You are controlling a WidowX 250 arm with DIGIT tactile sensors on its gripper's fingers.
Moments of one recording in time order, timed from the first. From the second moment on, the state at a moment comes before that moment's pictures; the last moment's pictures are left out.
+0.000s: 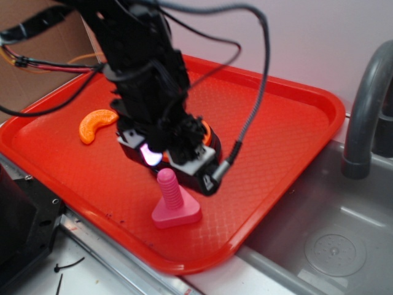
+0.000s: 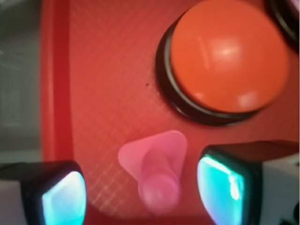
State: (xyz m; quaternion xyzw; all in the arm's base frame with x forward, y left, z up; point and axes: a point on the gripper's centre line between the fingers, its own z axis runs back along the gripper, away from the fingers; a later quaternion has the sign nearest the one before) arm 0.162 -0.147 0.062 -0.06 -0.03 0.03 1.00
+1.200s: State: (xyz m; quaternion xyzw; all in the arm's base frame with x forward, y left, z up) arm 0.165 -0.120 0.065 -0.05 0.00 0.05 1.00
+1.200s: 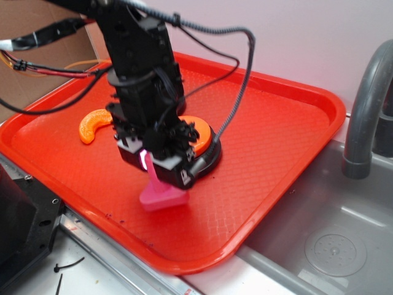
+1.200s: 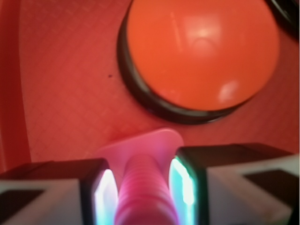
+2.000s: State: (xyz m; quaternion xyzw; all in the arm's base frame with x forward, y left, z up) arm 0.167 -0.023 0.210 -0.02 -0.06 0.10 0.99
